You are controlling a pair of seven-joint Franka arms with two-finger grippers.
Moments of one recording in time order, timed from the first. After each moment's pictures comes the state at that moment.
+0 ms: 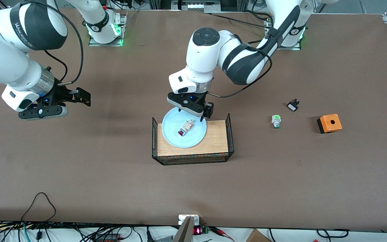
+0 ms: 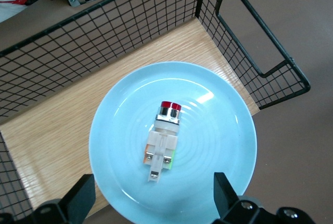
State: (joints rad) left arm -0.48 0.59 -0.36 -1.40 0.36 2.25 -0.49; right arm 0.17 0.13 0.01 -1.71 0.07 1.83 0.05
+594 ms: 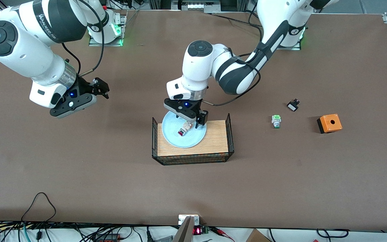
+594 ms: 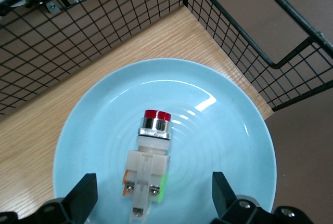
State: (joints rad) left arm -0.49 0.69 -0.36 -1.41 0.46 2.37 -0.49; right arm 0.27 0.14 0.02 -1.70 0.07 1.83 -0.23
